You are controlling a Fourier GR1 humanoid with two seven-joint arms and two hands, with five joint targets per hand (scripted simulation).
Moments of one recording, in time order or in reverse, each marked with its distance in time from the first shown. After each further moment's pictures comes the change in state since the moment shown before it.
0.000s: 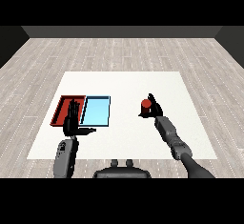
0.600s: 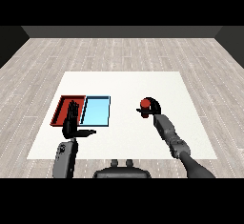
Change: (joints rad) left arm 0.039 -0.005 -0.015 -0.047 -0.007 0.005 0.010; right arm -0.038 0.013 0.002 0.007 0.028 -0.205 0.027
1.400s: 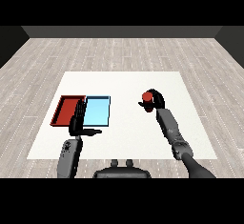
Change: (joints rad) left arm -0.040 -0.022 -0.061 0.024 -0.035 0.001 0.034; right arm 0.036 -0.027 0.057 -0.275 0.021 -0.006 0.048
